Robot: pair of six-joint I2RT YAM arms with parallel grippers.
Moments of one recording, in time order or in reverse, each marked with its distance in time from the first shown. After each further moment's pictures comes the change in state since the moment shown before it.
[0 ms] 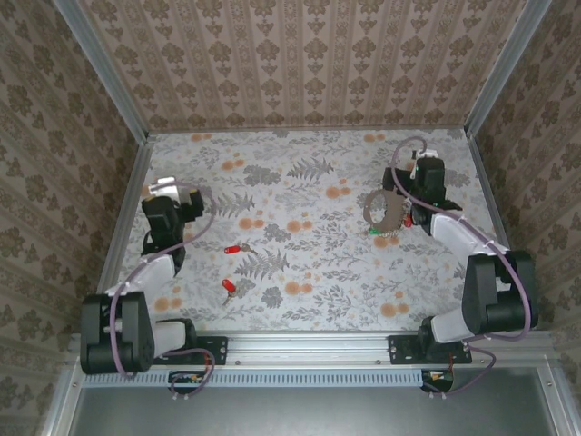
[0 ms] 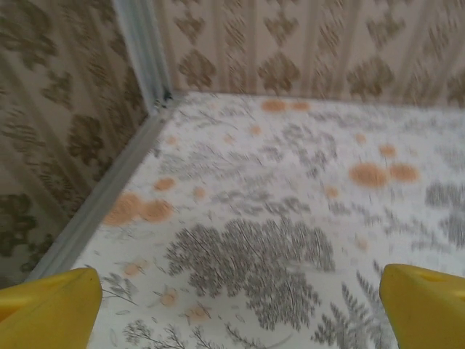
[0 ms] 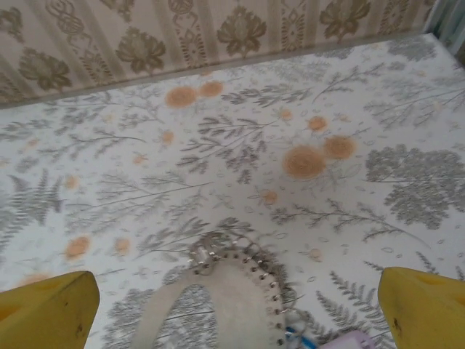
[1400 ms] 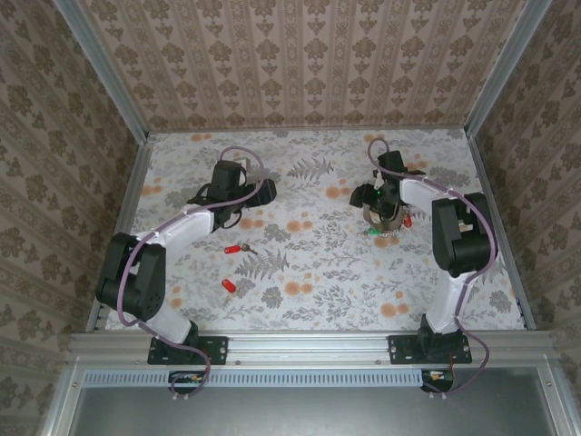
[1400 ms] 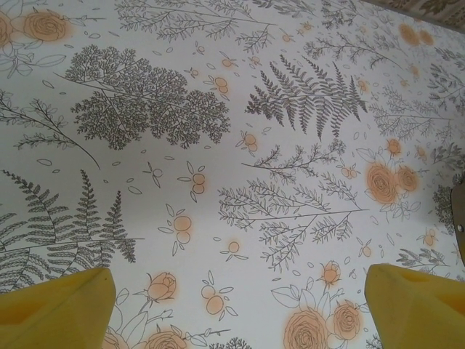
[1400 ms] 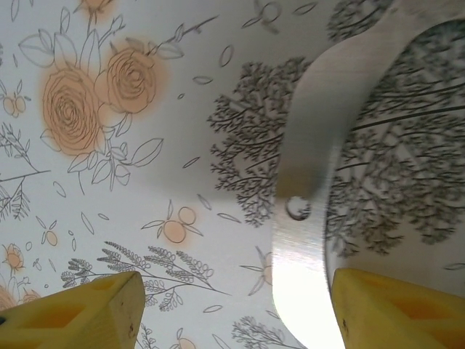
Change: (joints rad) left arm -0.415 0.385 0.477 -0.467 0.282 -0.398; right arm 0.120 0.467 0.366 -0.532 -0.361 0.258
